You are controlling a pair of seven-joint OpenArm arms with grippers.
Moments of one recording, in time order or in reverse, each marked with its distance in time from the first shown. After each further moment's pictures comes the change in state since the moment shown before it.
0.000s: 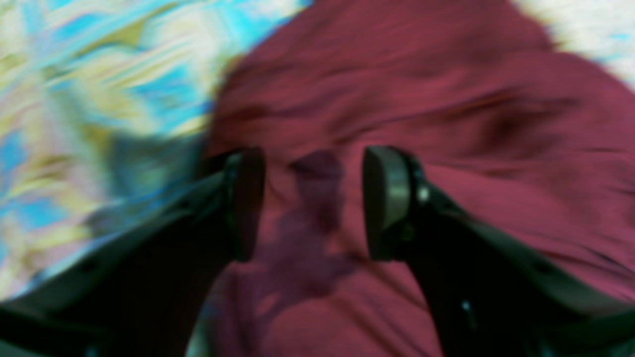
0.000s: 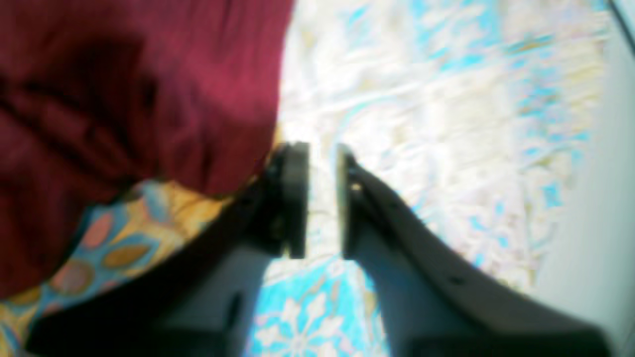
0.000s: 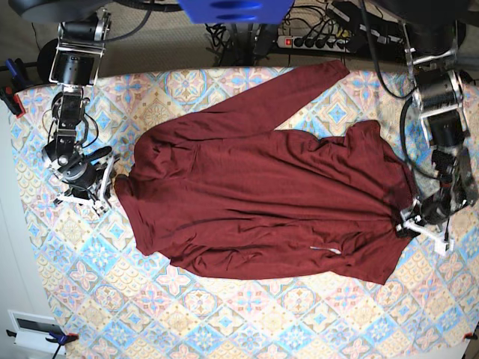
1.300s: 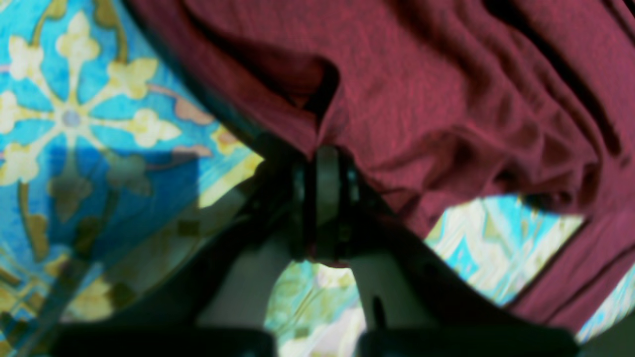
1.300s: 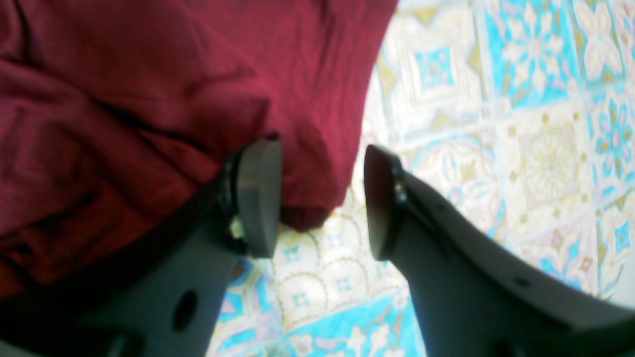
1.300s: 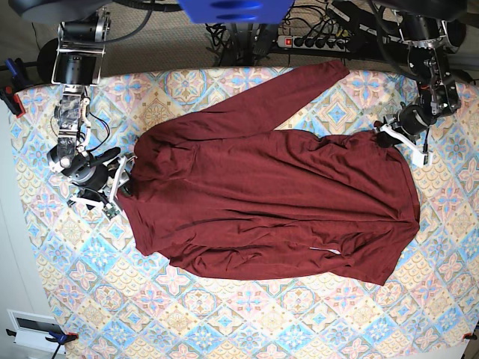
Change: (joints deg) left arm 40.8 7.1 -12.2 37.7 -4.7 0.5 9.6; right arm -0.1 0.1 -3.8 2.9 13.8 0.6 -7.8
